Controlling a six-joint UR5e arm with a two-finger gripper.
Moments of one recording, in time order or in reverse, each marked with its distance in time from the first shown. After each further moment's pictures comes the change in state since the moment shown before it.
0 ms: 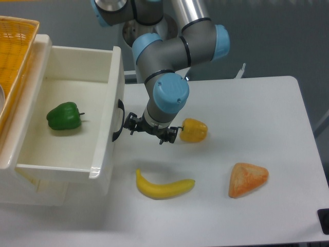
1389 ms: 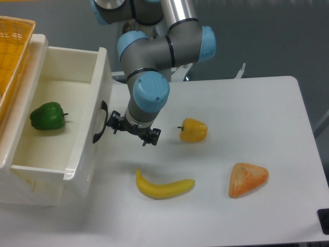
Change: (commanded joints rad) arm -0.061 0.011 0.006 0.000 -0.025 0.009
